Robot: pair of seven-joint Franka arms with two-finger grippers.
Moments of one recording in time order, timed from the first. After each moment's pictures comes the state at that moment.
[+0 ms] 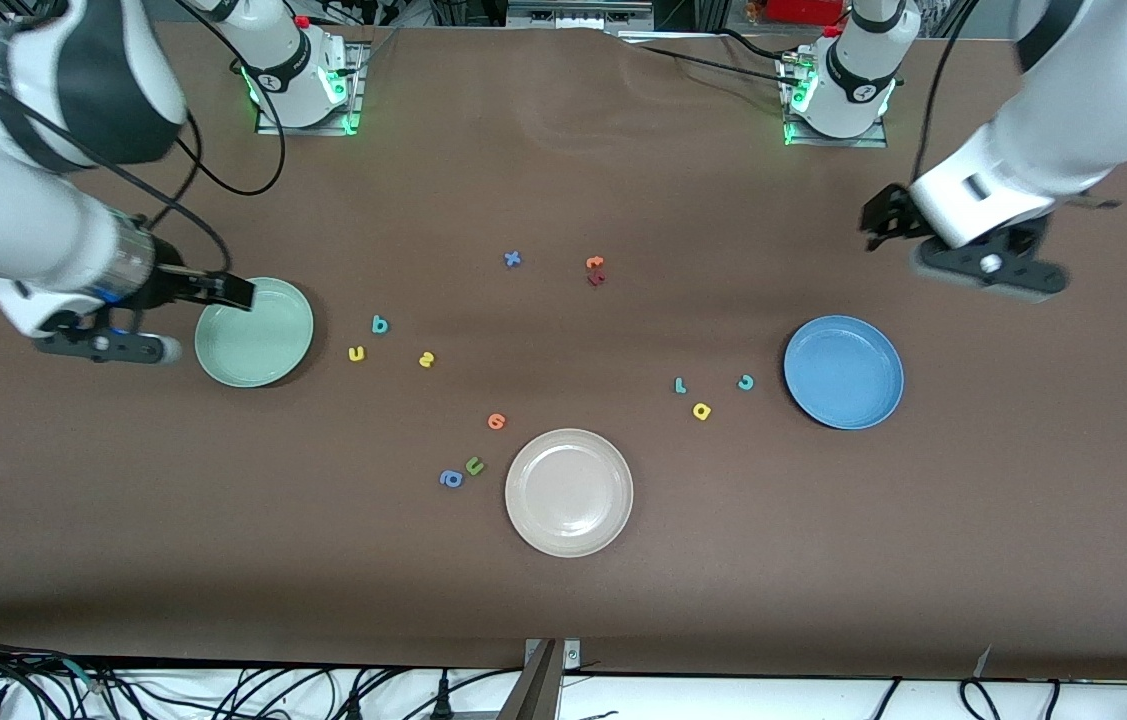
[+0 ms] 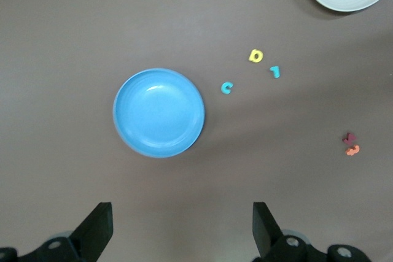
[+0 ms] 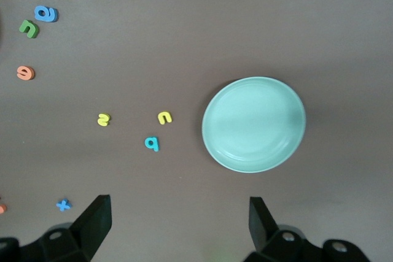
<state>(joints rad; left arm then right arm) -0.09 0.11 -0.20 -1.59 0.02 1.58 -0.02 0.12 0.24 0.10 -1.59 0.00 1.65 0.34</state>
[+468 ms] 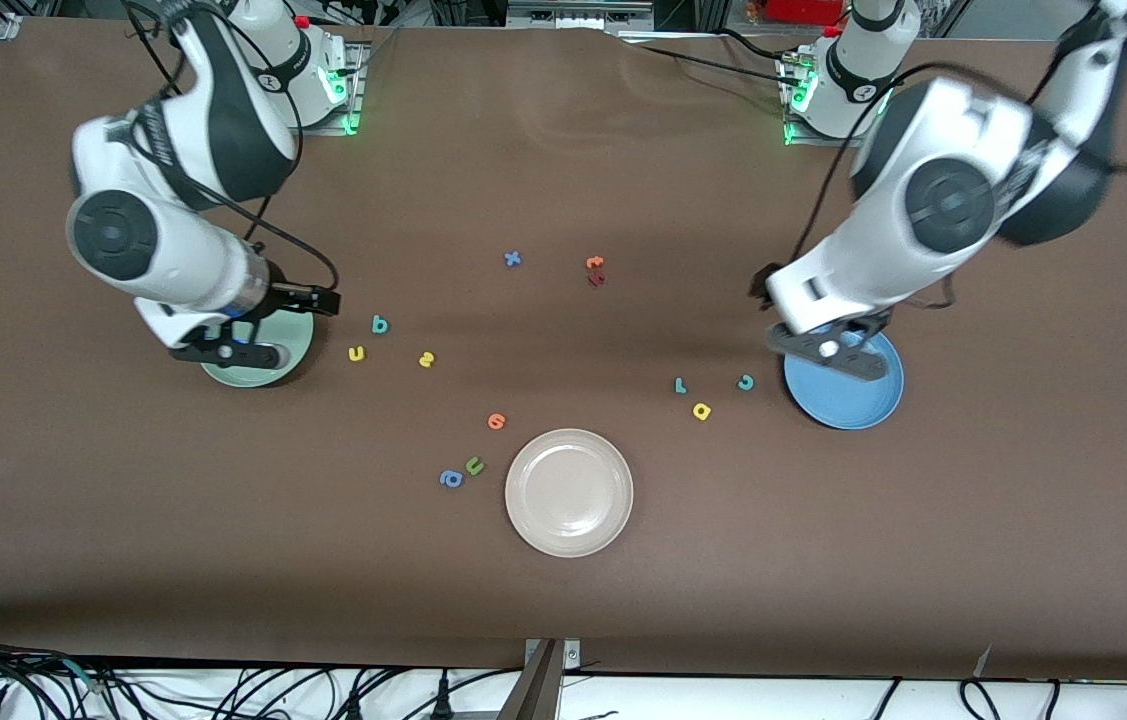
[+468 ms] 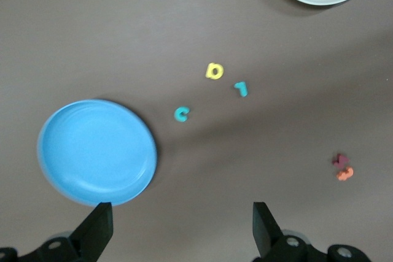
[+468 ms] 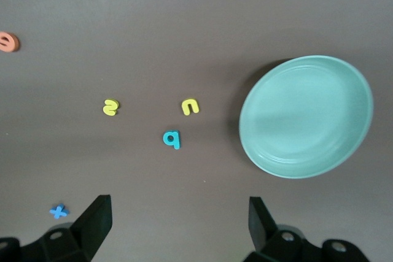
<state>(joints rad) -0.20 0.35 -0.21 -1.60 0.02 1.78 -0.07 0.13 0.26 0.19 -1.83 0.00 1.87 0.39</state>
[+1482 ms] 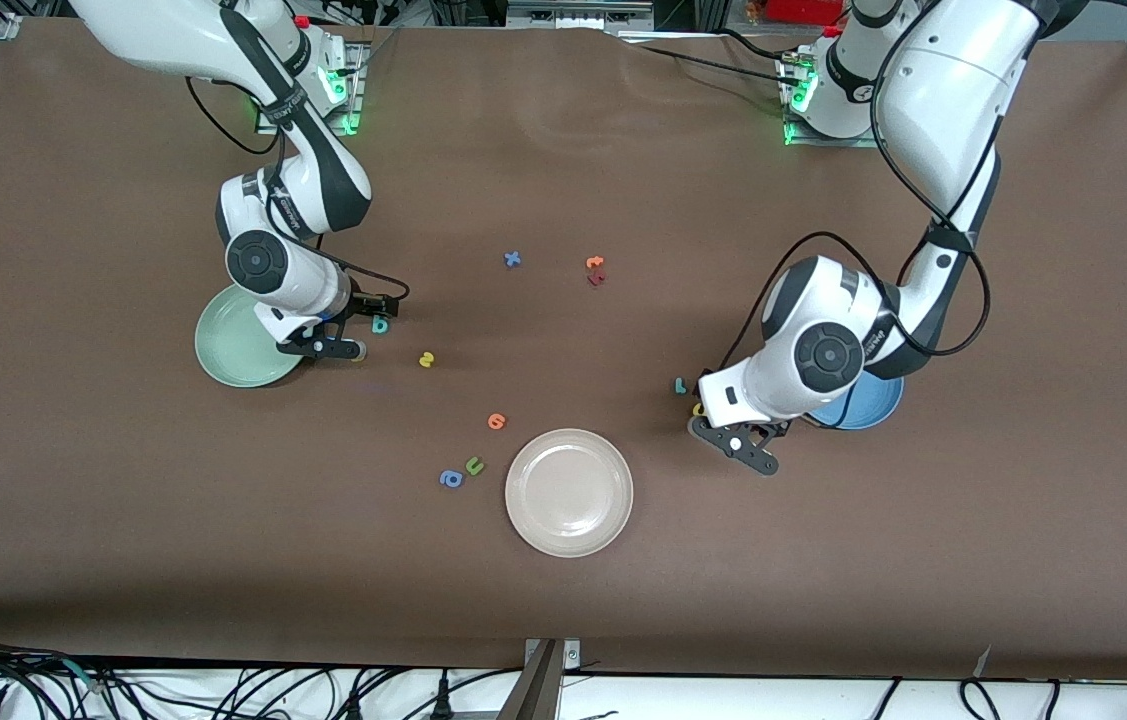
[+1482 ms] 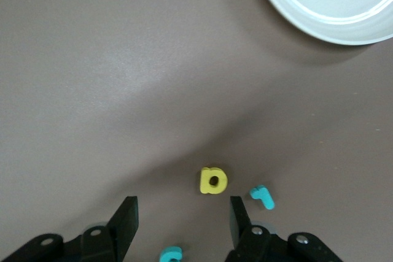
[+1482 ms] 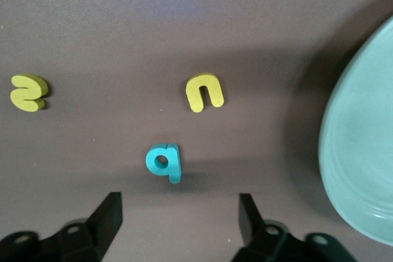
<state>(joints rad) -0.20 0.70 -0.20 -1.55 0.02 2.20 0.15 0.13 0.38 0.23 -2.18 0.00 2.36 0.43</state>
